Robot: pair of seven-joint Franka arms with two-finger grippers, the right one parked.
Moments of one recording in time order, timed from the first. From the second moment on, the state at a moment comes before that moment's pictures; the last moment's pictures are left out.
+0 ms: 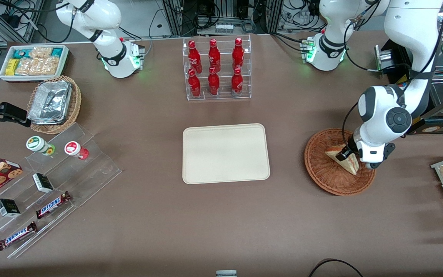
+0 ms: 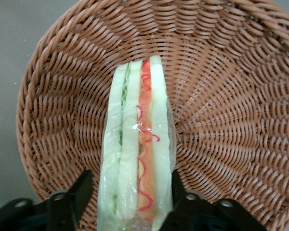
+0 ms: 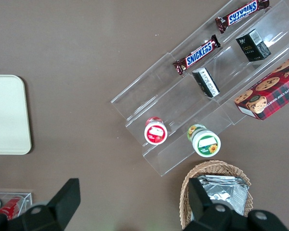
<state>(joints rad) -0.01 0.25 -0.05 -2.22 0.01 2.38 -0.80</state>
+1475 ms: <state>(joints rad) -0.29 0.38 -0.32 -1.79 0.03 2.03 -0.76</state>
